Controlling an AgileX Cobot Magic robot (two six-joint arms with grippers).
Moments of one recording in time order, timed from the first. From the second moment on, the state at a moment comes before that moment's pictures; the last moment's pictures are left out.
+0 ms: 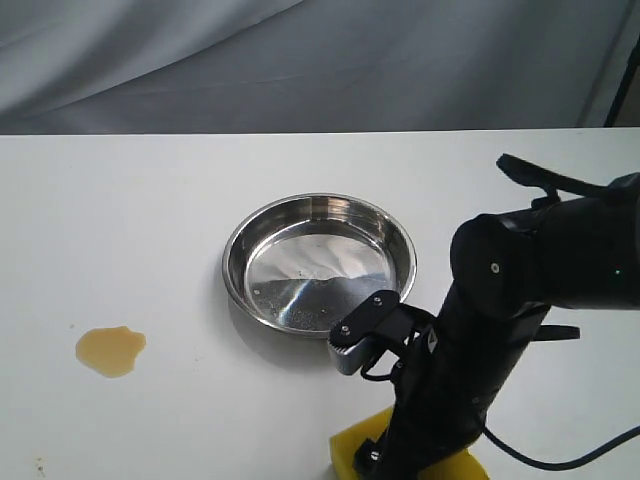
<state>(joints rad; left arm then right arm) -0.14 0.00 0.01 0.22 0.28 -0.02 0.69 1.74 -0.86 0.32 0.81 -0.42</state>
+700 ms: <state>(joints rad) -0.14 0.00 0.01 0.22 0.28 -0.02 0.69 1.78 -1.07 0.13 1.03 -0.39</state>
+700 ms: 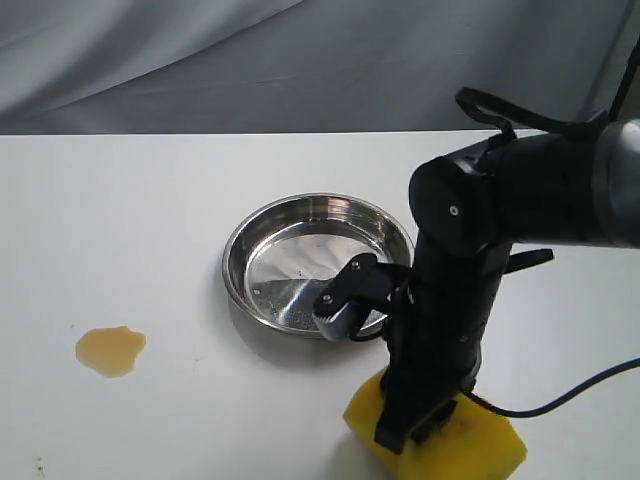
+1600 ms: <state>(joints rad) -0.14 0.00 0.01 0.22 0.28 -0.02 0.69 1.80 -1.04 0.03 0.96 -0.26</state>
